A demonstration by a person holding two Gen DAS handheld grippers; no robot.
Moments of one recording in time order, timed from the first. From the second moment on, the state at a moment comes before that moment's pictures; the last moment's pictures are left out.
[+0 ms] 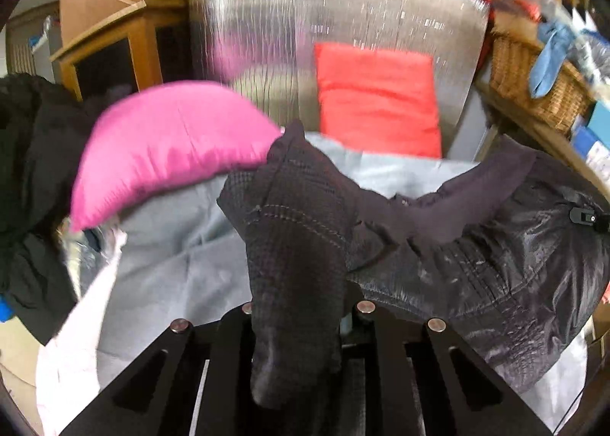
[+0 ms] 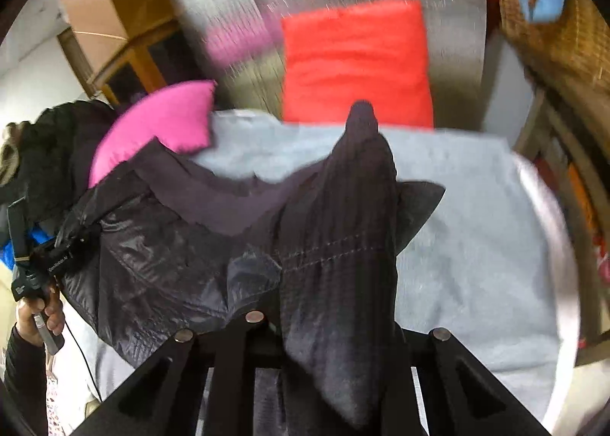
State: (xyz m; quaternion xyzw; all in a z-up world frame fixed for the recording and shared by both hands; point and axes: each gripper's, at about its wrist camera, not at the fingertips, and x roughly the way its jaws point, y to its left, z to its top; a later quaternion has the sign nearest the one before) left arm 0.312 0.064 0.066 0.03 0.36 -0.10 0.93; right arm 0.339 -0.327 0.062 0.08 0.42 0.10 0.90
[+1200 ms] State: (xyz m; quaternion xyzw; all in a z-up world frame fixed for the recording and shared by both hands) left arm 0.158 0.126 -0.012 -0.05 0.36 -0.04 0.93; right arm 0.140 -0.374 -0.042 0.17 0.37 0.06 0.91
